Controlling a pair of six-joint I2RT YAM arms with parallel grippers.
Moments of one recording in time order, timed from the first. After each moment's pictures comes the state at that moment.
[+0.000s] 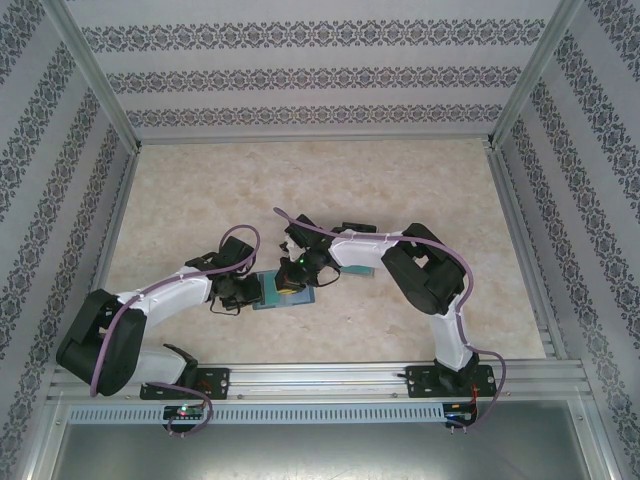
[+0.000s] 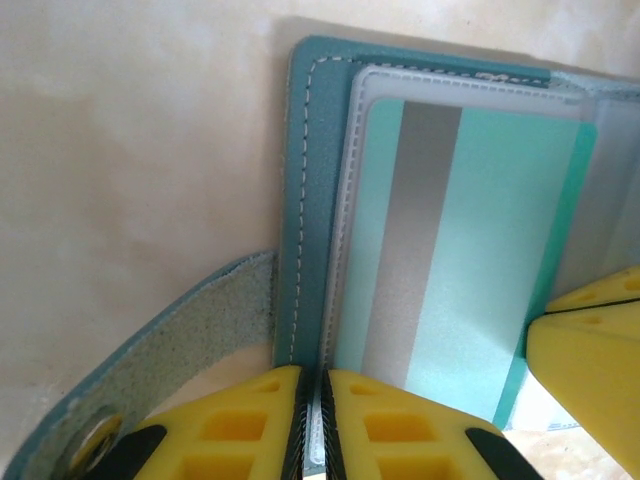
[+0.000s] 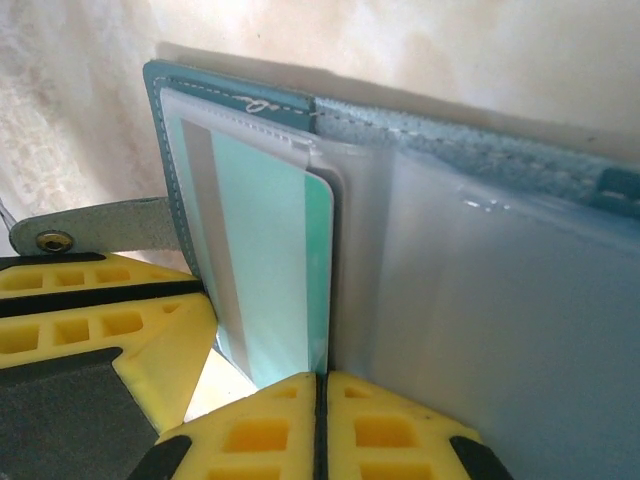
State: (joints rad) left arm -0.44 1.34 0.60 -0.50 0.18 -0.74; right arm 0.82 2.06 1.28 -0.34 -0.64 0.81
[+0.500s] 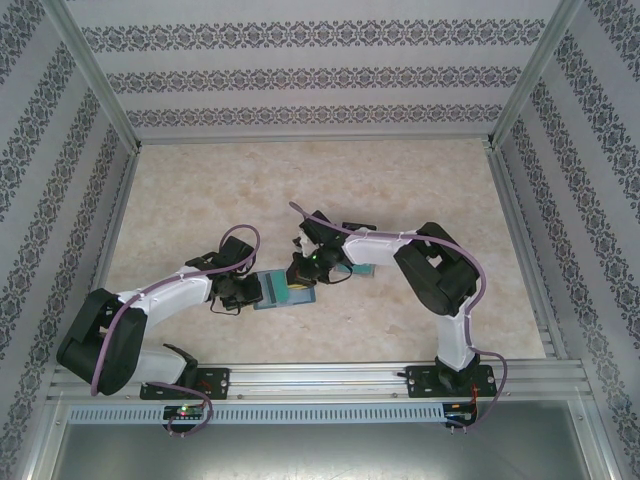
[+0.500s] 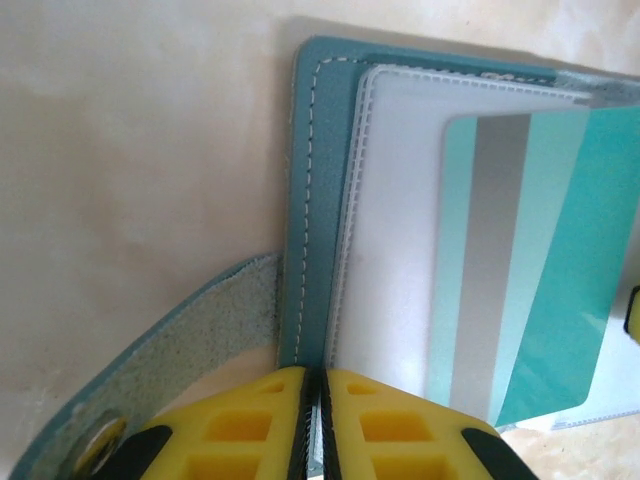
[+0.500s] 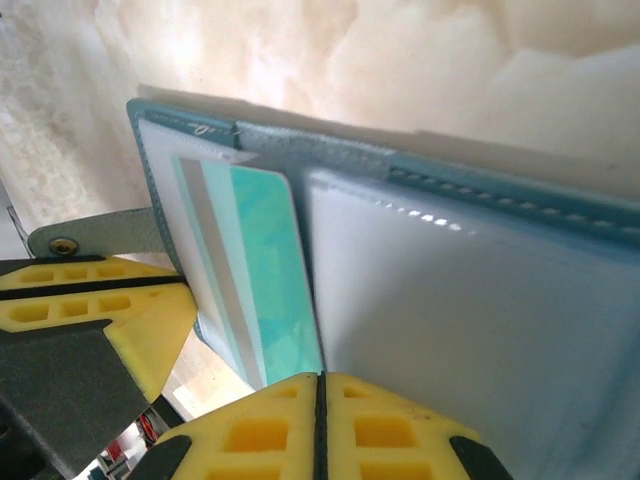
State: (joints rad) left arm -0.44 1.35 0.60 -0.50 0.18 -0.74; right arm 0.76 1.99 1.19 -0.31 -0.65 0.81
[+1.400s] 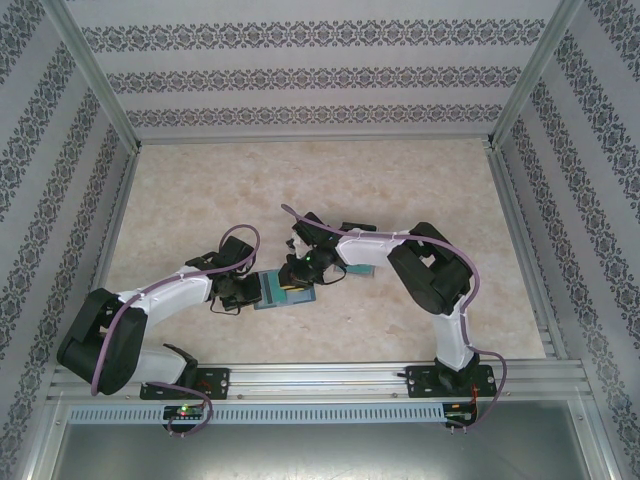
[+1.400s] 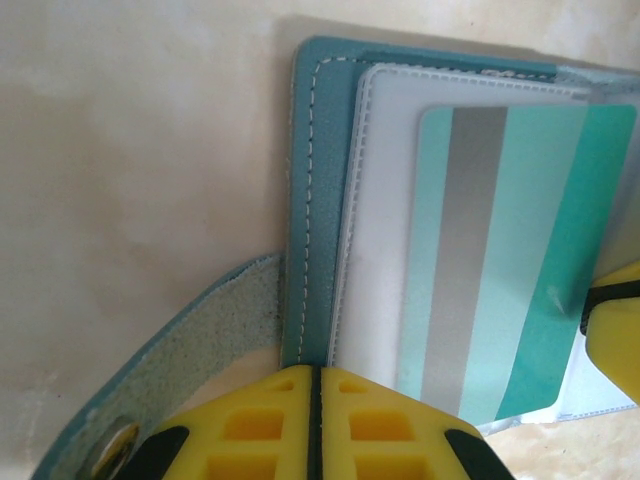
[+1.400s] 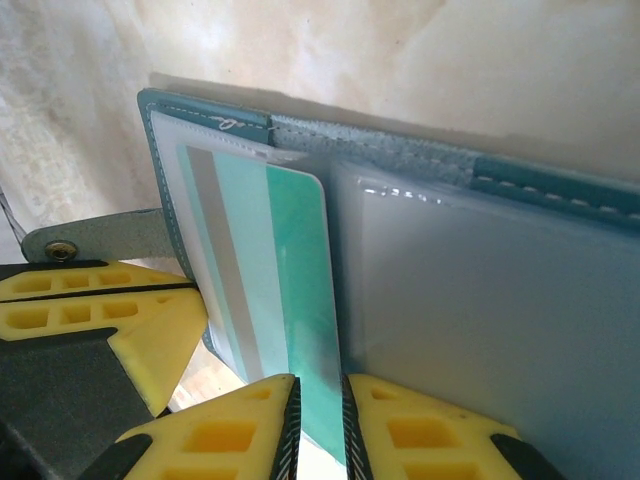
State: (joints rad) left arm -0.44 1.35 0.60 -0.50 0.18 -0.74; right arm 0.78 2.02 1.23 -0.32 -0.64 0.80
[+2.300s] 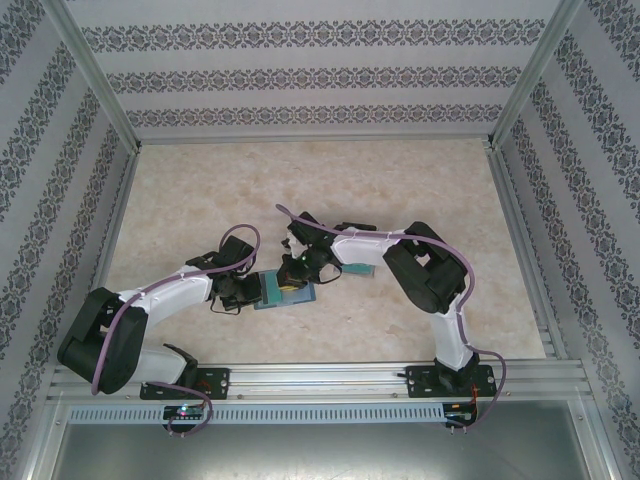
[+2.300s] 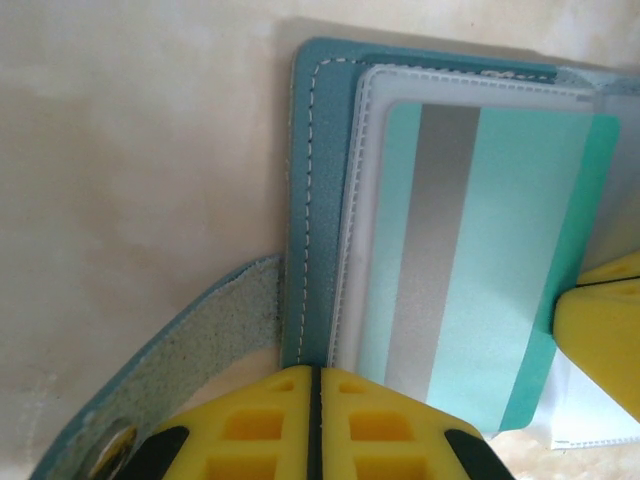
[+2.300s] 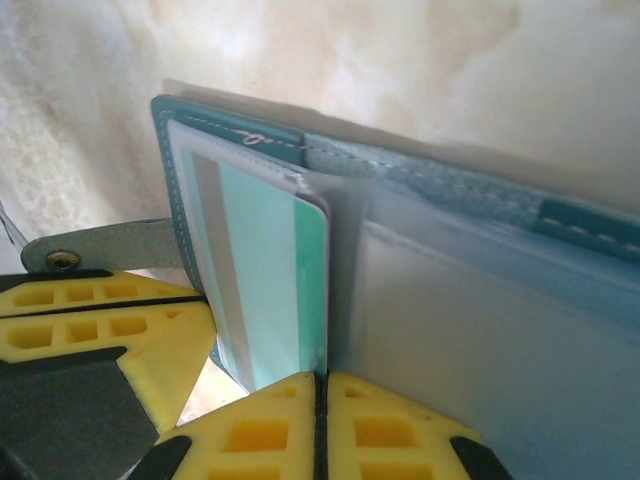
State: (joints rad) left arm -0.44 1.35 0.60 -0.50 0.18 -0.74; right arm 0.80 2.06 1.28 -0.34 -0.64 0.79
